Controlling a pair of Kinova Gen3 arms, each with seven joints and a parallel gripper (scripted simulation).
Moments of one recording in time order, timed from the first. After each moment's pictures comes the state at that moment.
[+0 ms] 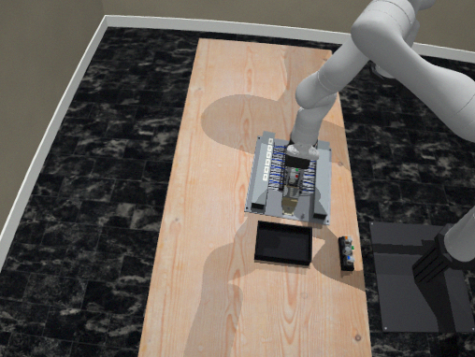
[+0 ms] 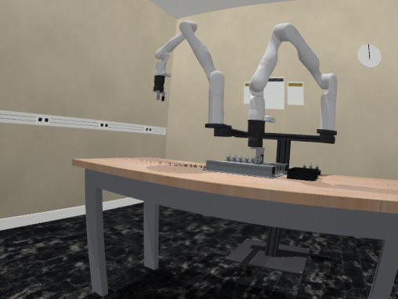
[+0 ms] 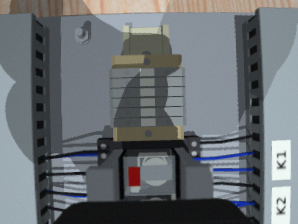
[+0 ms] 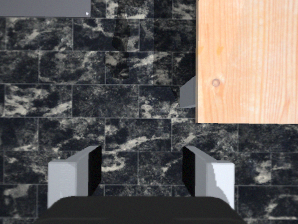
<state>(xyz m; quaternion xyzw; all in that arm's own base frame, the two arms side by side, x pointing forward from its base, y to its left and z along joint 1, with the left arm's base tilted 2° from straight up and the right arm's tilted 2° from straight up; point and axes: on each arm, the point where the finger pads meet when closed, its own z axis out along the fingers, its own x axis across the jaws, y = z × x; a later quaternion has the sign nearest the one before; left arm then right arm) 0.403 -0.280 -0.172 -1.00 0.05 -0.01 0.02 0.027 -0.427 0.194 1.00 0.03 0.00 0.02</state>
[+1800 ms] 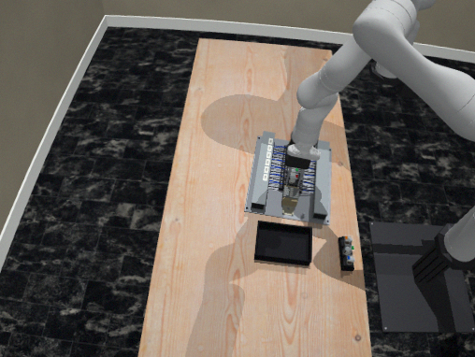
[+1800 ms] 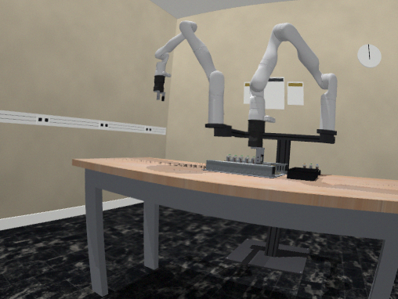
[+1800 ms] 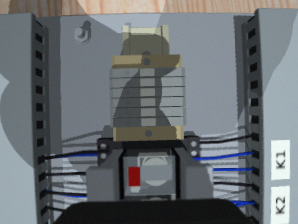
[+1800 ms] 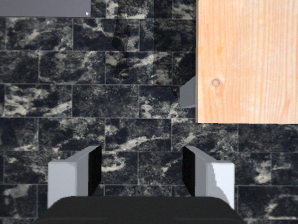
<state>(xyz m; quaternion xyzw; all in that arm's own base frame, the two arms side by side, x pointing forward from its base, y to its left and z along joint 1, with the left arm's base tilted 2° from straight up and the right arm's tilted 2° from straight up) 0.403 -0.280 -0.172 -1.00 0.05 -0.01 0.02 0.027 -0.427 0.194 1.00 0.03 0.00 0.02</state>
